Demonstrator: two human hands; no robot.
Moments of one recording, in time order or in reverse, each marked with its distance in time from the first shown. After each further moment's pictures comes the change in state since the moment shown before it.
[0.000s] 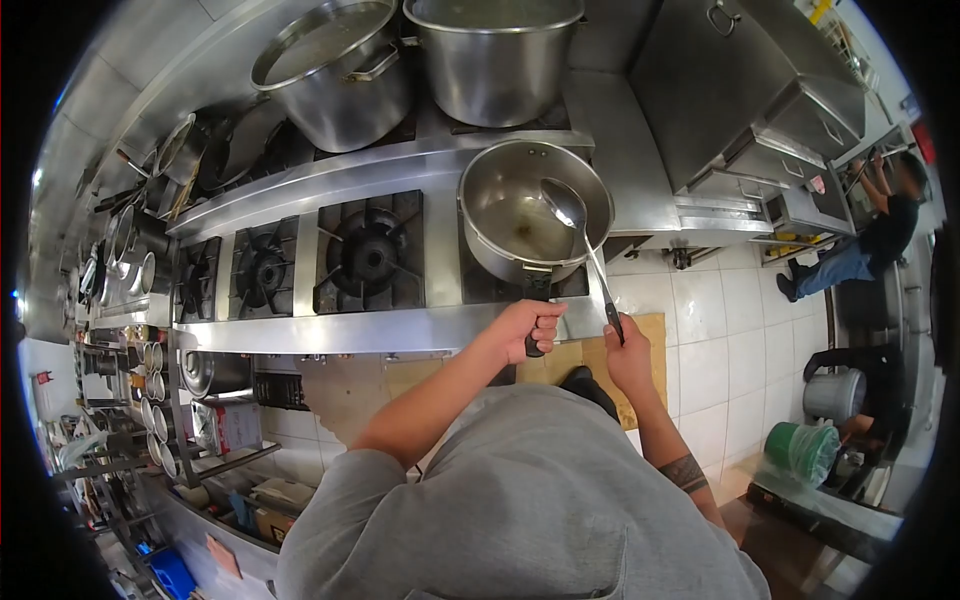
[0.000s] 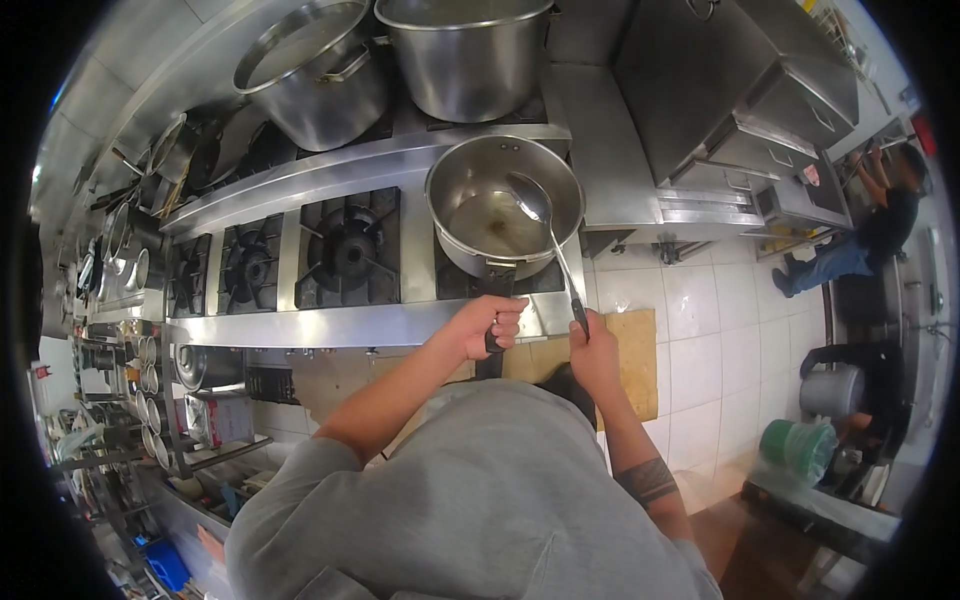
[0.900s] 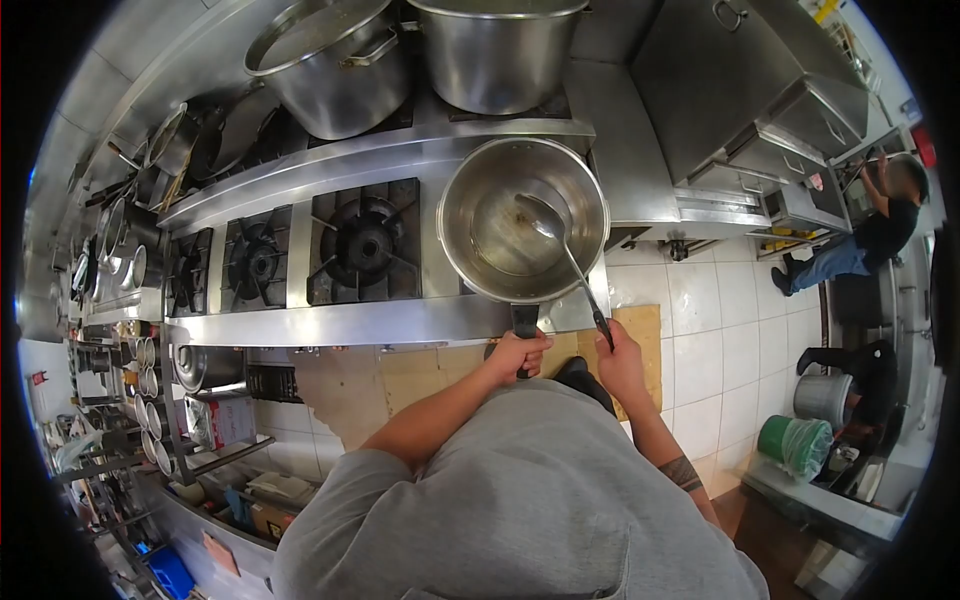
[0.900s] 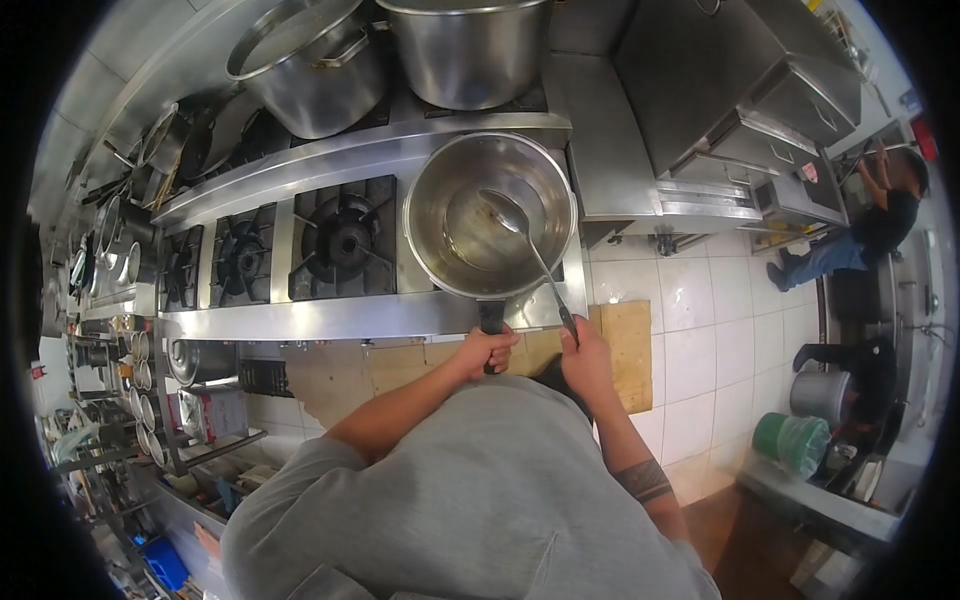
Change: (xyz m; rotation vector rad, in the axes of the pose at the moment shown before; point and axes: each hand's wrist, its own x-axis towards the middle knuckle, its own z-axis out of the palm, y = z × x) left_hand 0.020 -0.081 -0.078 0.152 0.103 0.216; right_hand -0.019 0.011 0.013 -0.071 -0.056 -0.059
